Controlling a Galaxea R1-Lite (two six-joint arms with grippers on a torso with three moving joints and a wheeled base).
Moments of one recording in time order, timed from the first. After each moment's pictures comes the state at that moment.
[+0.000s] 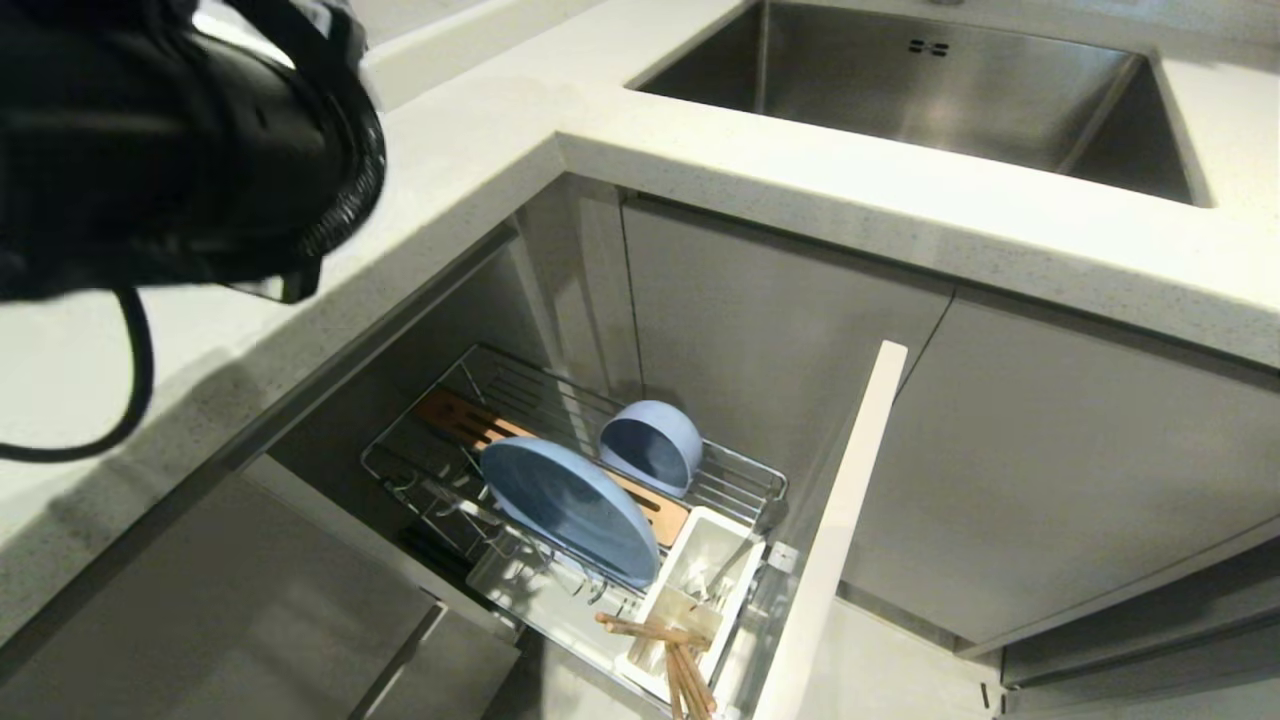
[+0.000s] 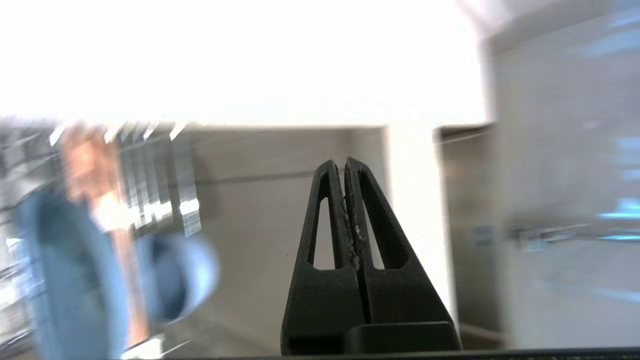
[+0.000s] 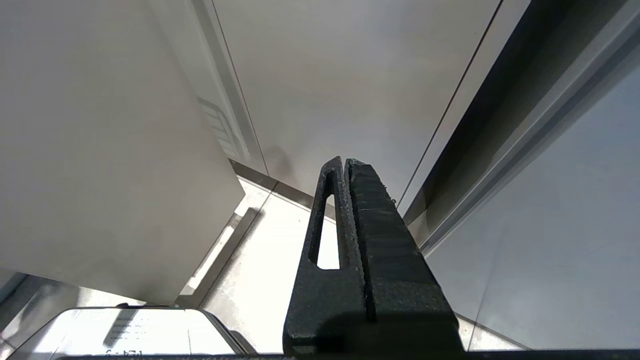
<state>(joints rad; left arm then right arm) -0.99 1.48 -1.62 0.32 1.19 -1.27 0.00 0.00 0.00 0.00 0.00 0.00</state>
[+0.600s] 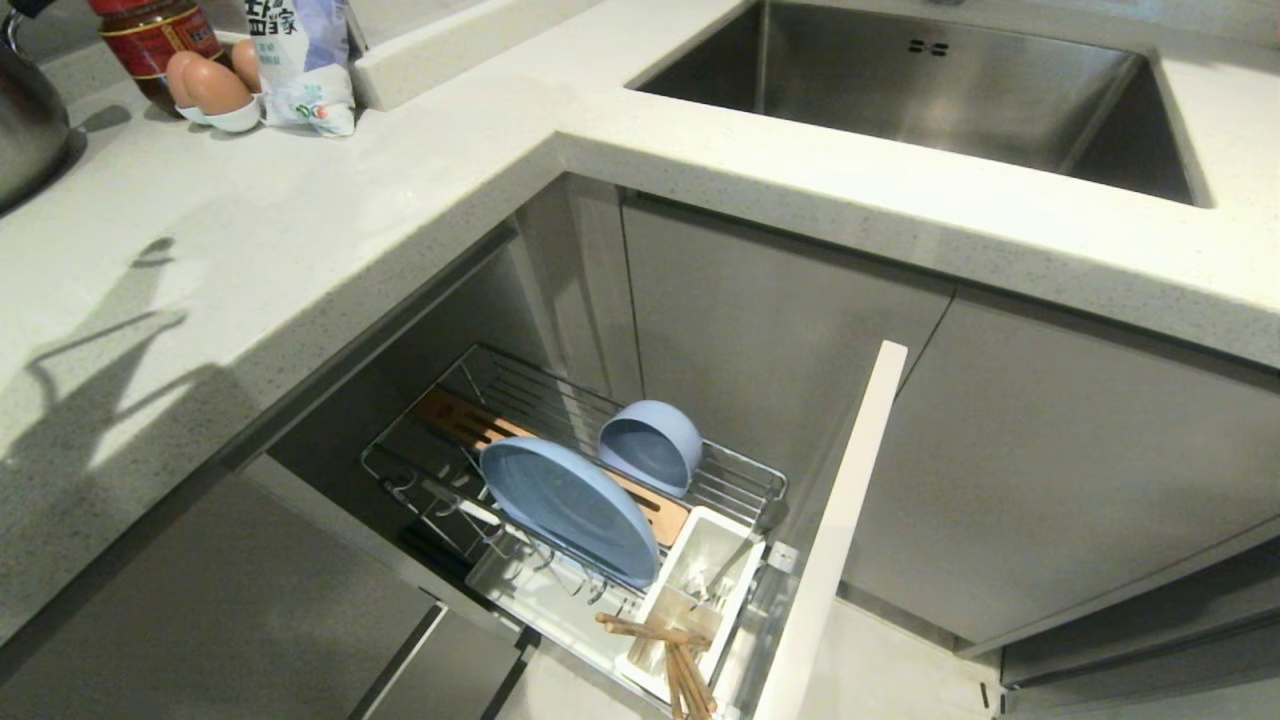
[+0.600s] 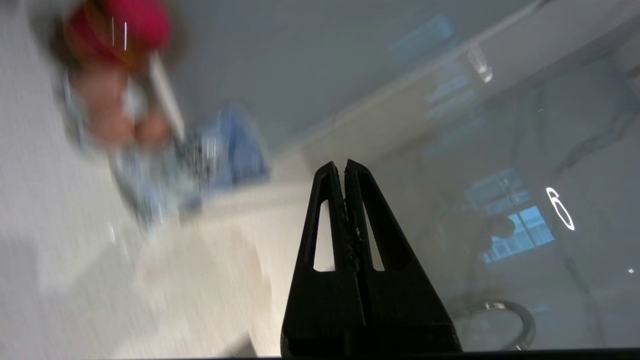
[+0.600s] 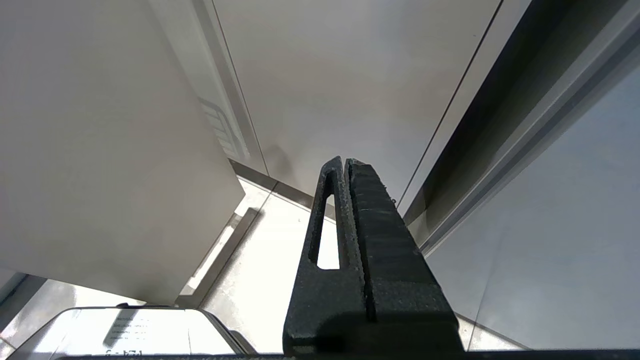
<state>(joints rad) -0.63 1.32 -1.83 -0.10 0.82 -0.57 0.00 0.00 0.00 0.00 0.00 0.00</state>
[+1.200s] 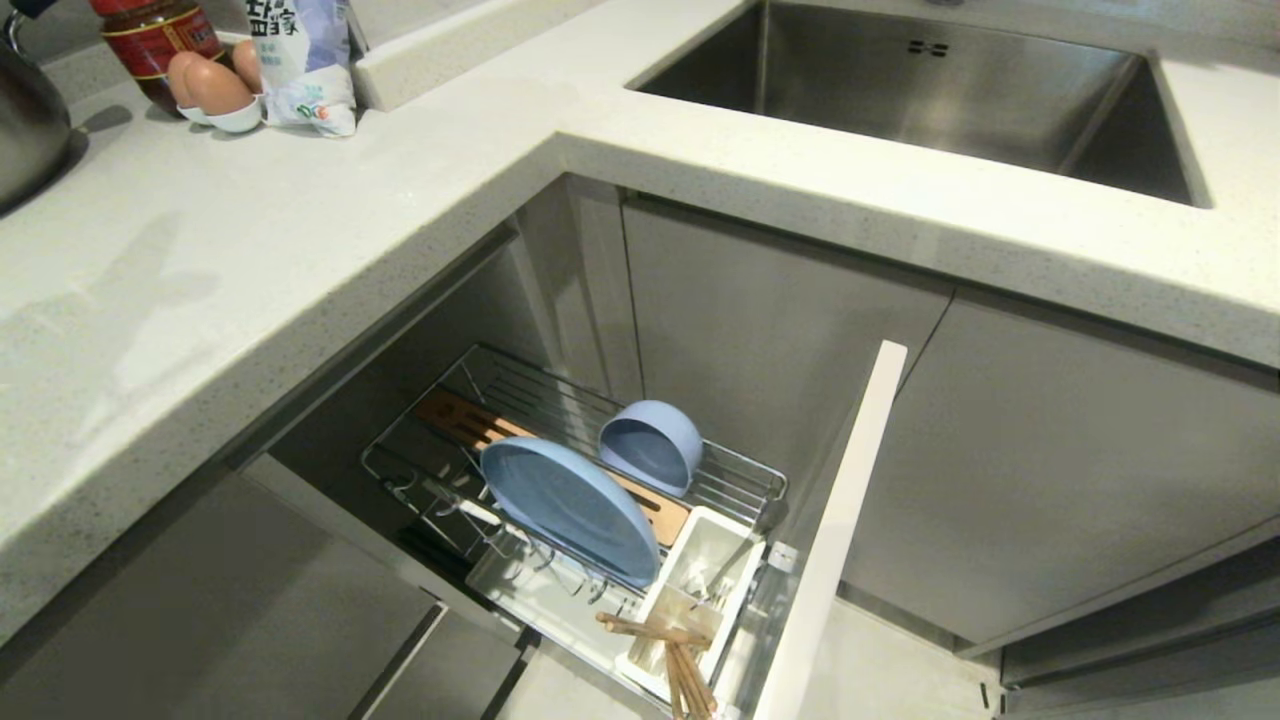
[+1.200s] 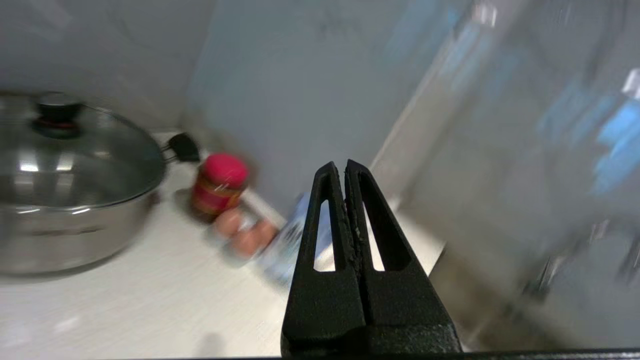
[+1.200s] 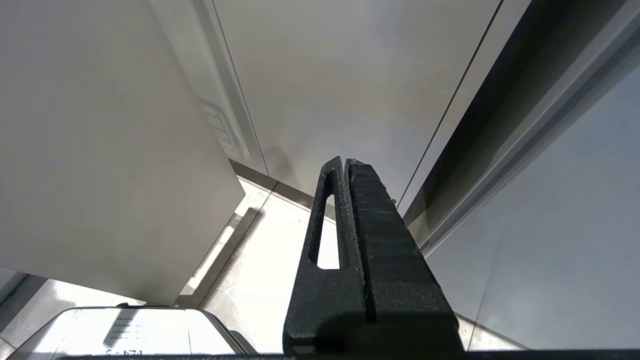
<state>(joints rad) -0.14 0.99 -1.77 0.19 0.33 -0.27 0.00 0.00 0.00 0.00 0.00 0.00</state>
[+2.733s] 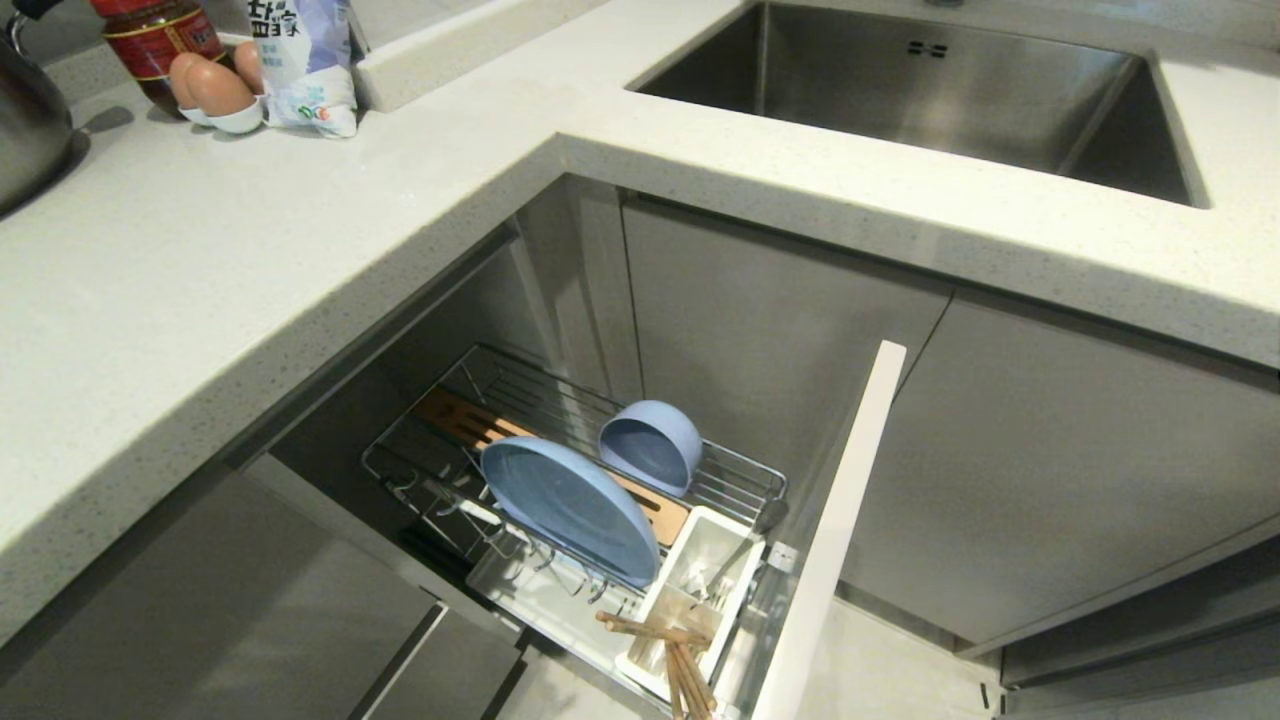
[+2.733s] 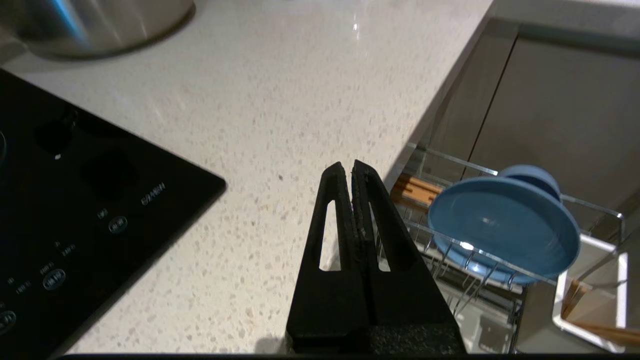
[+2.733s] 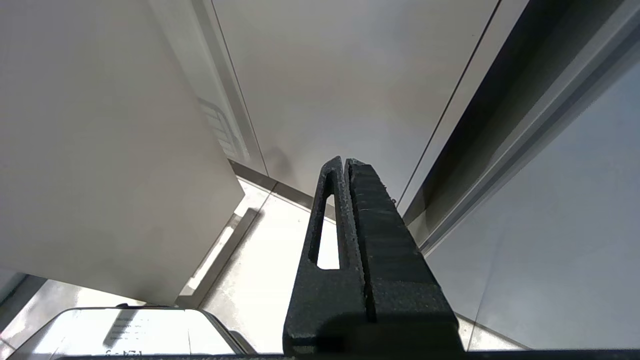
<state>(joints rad) 0.08 0.26 -0.79 0.34 0.02 0.09 0.00 0.00 0.00 0.00 0.00 0.00</state>
